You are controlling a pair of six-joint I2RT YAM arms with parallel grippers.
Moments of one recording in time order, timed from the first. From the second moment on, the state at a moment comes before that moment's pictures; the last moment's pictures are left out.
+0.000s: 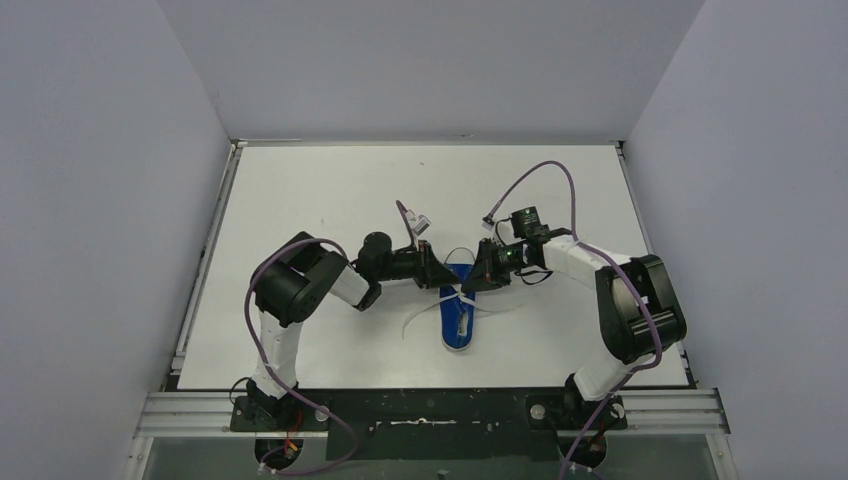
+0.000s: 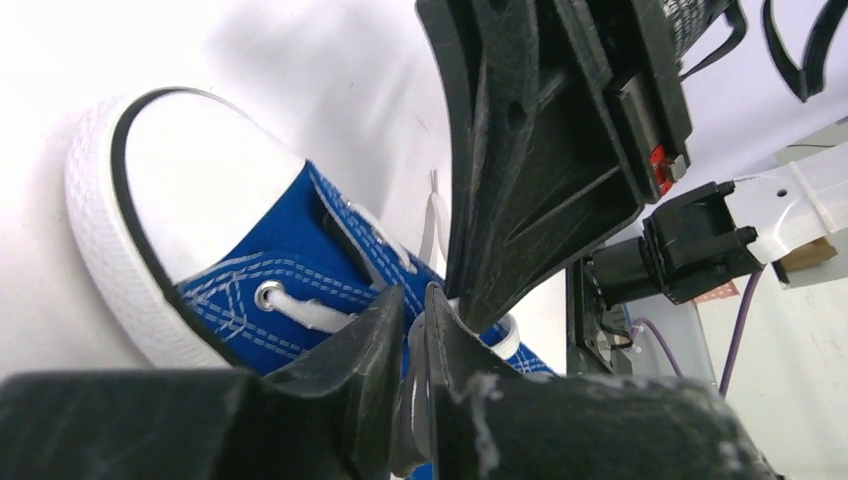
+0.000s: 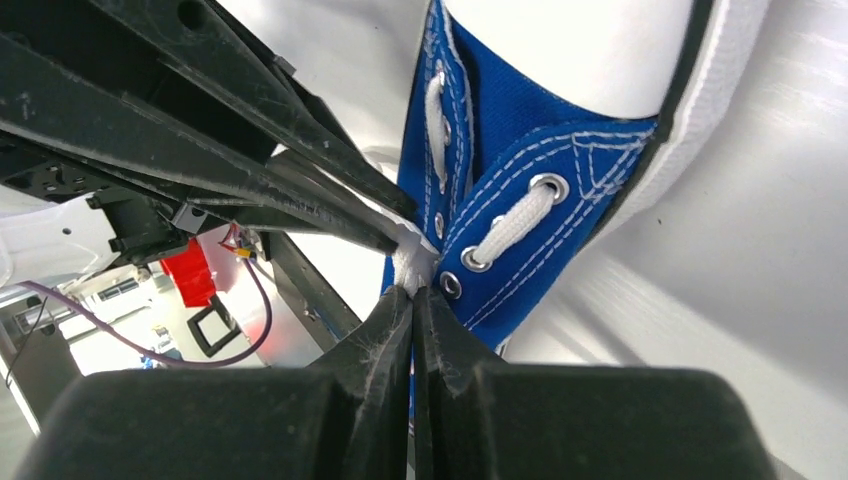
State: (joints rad) left arm -0.63 2.06 0.77 1.17 0.76 -0.78; right arm 0.31 1.65 0.90 -0.37 -0.80 0.40
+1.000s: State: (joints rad) left arm -0.66 1.81 0.68 0.77 0.70 -0.72; right arm 0.38 1.45 0.97 -0.62 -0.28 0.39
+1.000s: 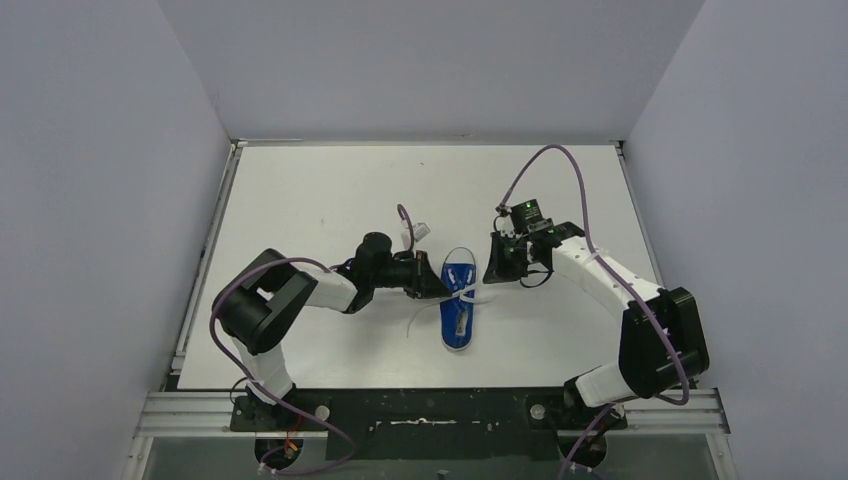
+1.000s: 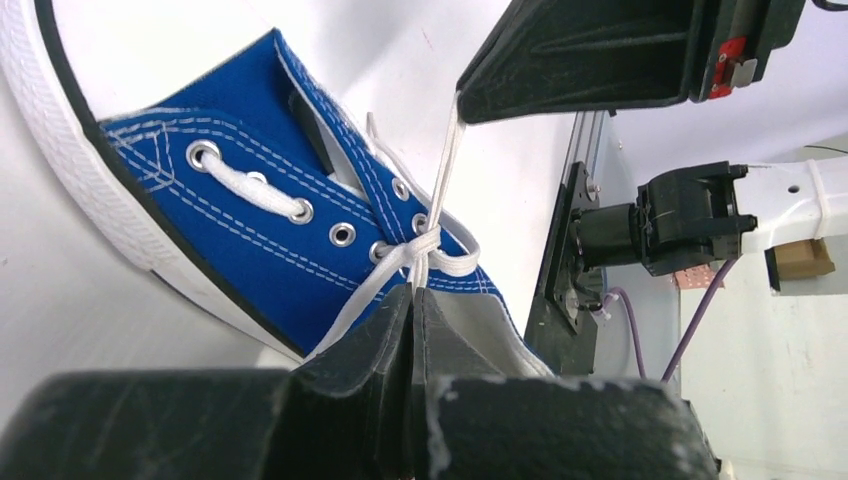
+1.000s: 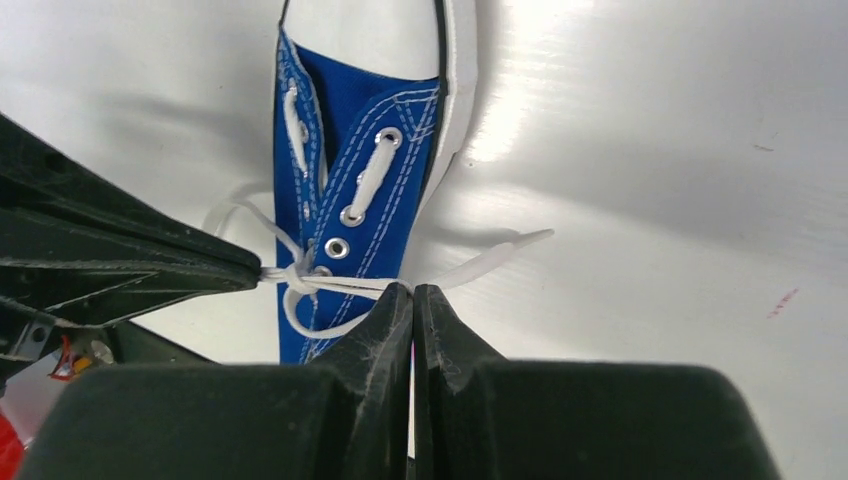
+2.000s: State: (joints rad) left arm -0.65 1.79 0.66 0.57 0.77 -0.68; right arm 0.39 1.63 1.03 -0.42 -0.78 0.16
